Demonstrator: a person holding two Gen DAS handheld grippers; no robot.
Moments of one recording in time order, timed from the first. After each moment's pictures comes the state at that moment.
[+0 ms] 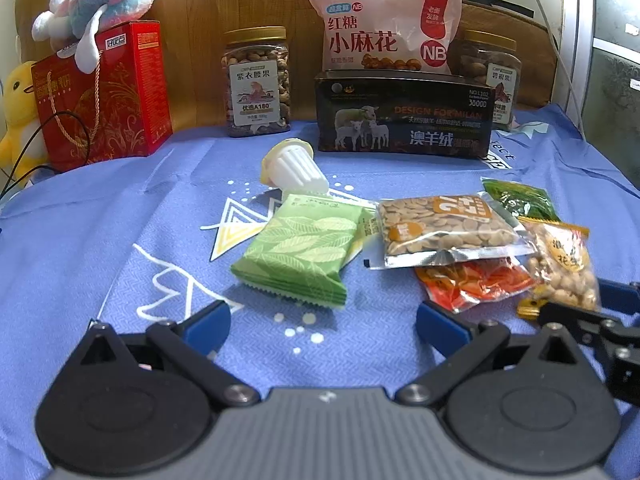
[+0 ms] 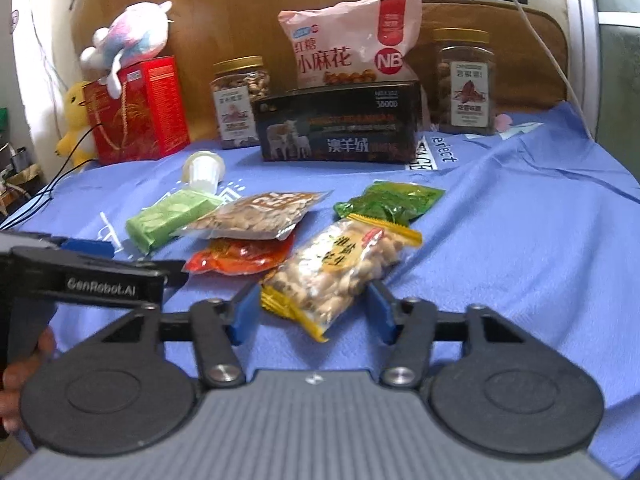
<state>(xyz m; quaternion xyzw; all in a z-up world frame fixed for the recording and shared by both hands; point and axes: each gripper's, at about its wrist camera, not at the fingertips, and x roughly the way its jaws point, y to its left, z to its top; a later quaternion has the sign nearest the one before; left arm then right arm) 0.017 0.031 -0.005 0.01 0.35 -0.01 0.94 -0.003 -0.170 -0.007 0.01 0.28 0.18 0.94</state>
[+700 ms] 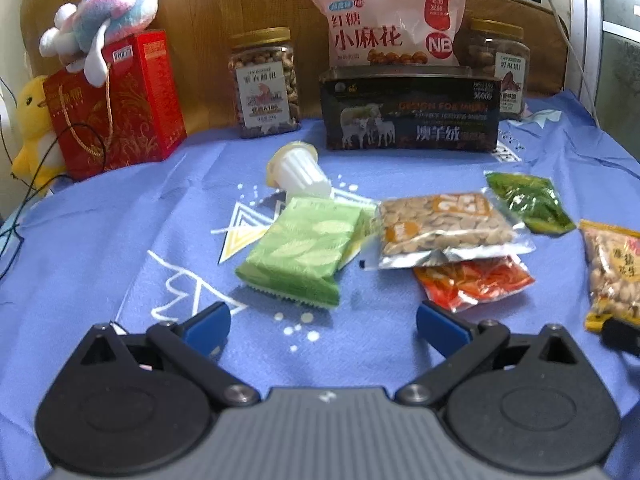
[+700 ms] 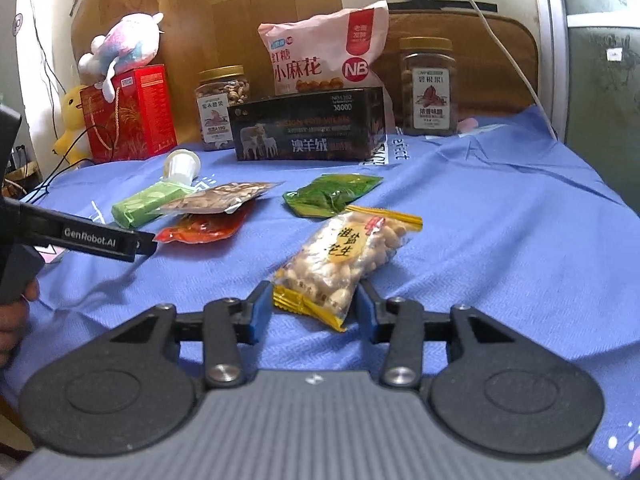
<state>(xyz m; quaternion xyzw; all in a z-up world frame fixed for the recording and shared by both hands) 0.015 0.011 0.008 0.04 0.36 0.03 0.93 -0.031 -0.212 -0.012 0.01 0.27 0.17 0.95</state>
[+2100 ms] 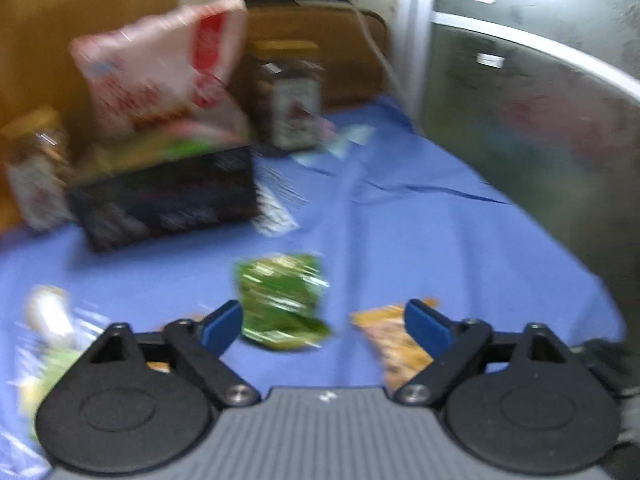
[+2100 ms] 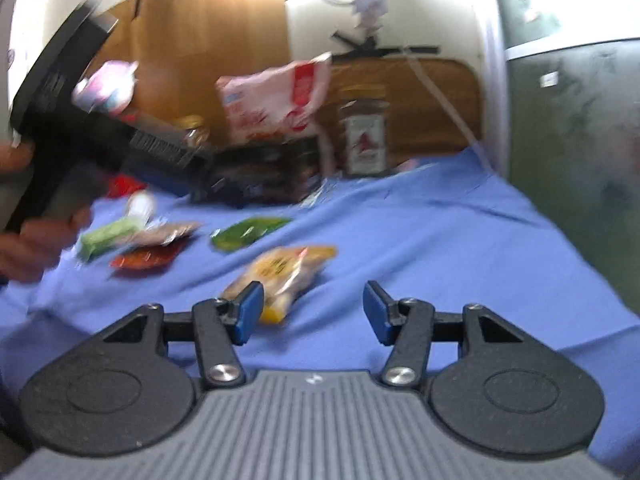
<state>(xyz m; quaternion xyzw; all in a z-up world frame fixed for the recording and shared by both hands) 0.069 -0.110 0.047 0.05 0.37 -0.24 0.90 -0.049 -0.280 -0.013 0.00 0.20 0.14 0.97</state>
